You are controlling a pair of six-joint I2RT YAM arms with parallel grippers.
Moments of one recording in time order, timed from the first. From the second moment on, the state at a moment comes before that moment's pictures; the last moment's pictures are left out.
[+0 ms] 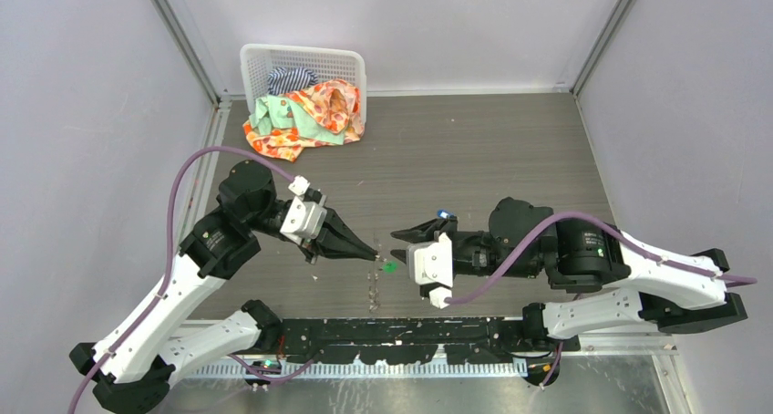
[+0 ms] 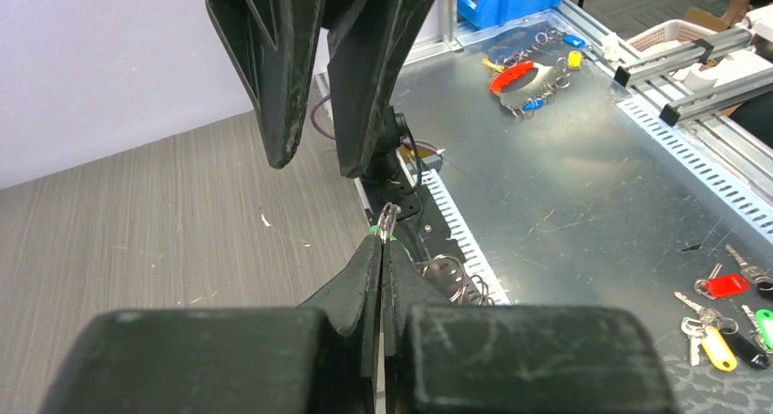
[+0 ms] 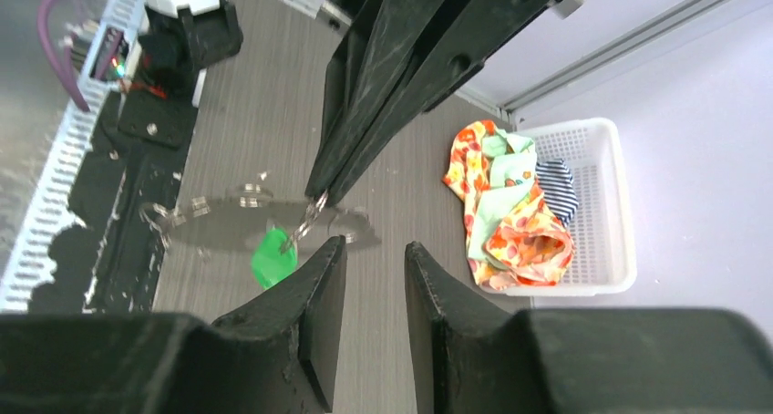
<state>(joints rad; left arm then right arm) -0.72 0.85 1.12 -0.38 1.17 0.25 1.48 1.04 1.46 -0.69 0.09 -0.67</state>
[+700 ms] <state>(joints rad) -0.72 0.82 1.12 -0.38 1.14 0.28 1.46 1.13 1.54 -0.71 0.04 -0.43</state>
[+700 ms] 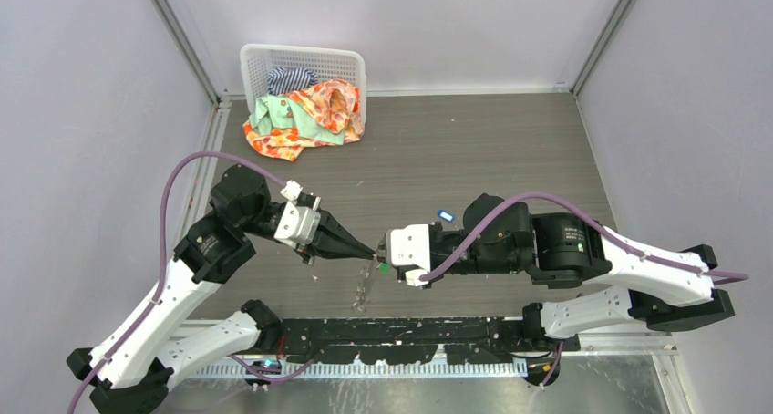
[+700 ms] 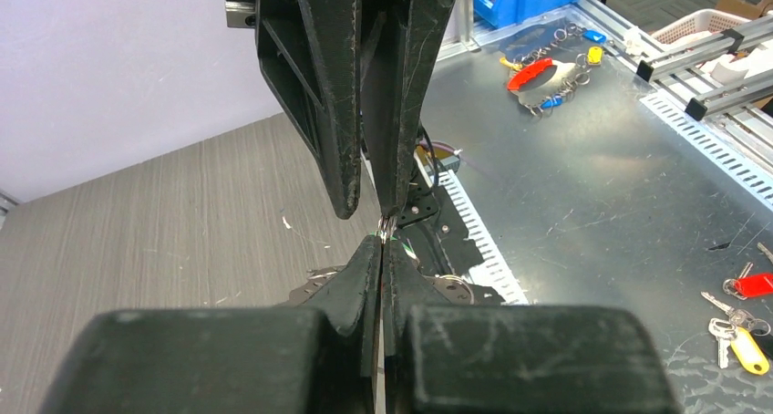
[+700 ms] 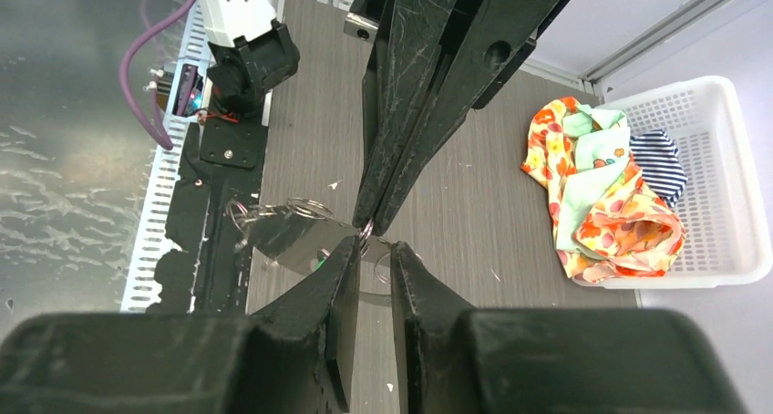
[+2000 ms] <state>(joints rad) -0.72 0.79 1.11 -0.42 1.05 0.40 1.44 1.16 1.54 -0.75 0.11 -0.33</state>
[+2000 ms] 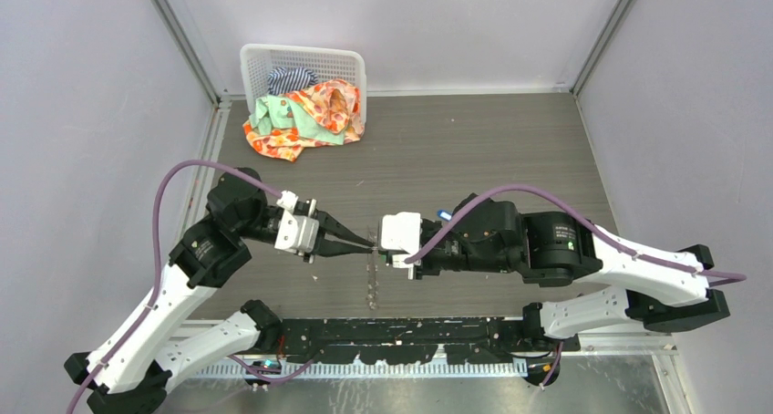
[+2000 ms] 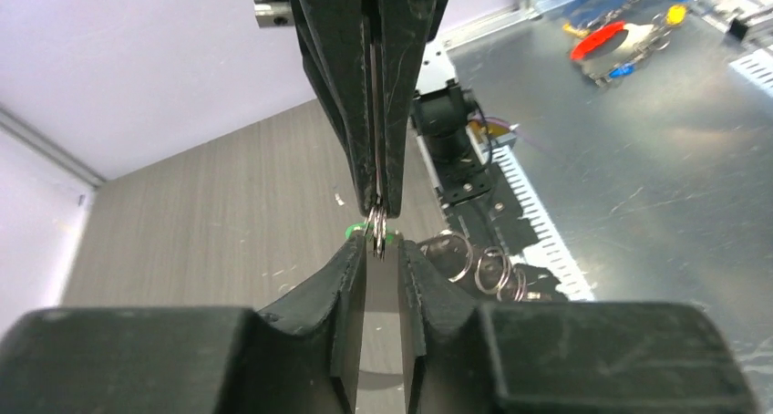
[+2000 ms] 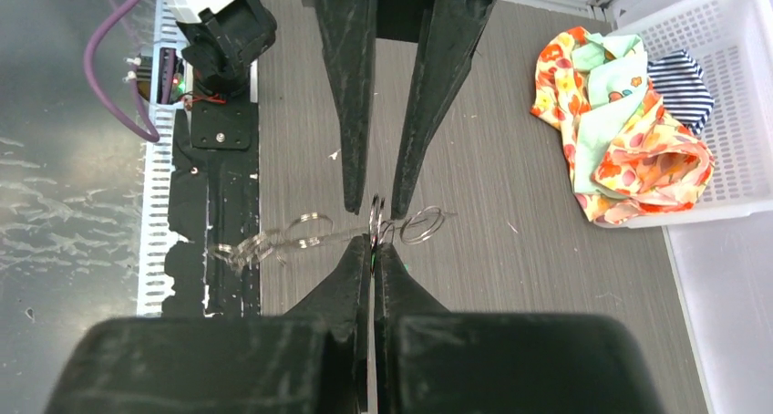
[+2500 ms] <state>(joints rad) -0.72 0.85 1.21 -0.62 0.91 0.63 1.44 1.41 1.89 -1.07 0.21 -0.26</state>
